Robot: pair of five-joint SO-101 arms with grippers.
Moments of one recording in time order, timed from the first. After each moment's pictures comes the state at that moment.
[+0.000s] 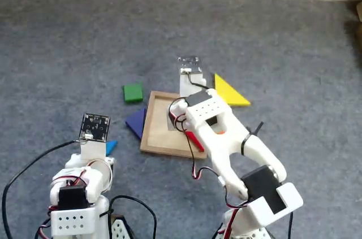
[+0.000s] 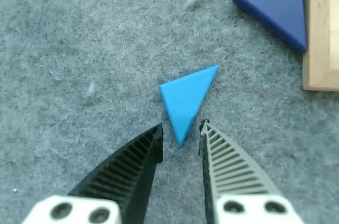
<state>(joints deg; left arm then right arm) -11.2 -101.9 96.0 74.9 -5.9 -33.9 1.1 28.4 51.7 -17.2</state>
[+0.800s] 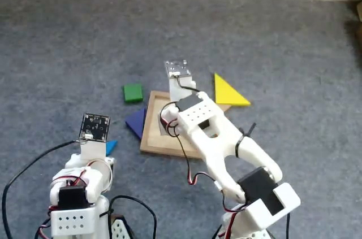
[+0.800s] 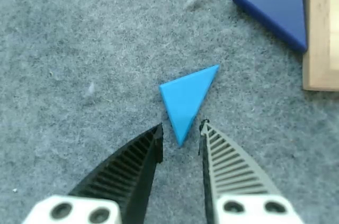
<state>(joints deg) -11.2 -101.9 96.0 74.9 -5.9 -38.2 1.1 28.0 51.7 -17.2</state>
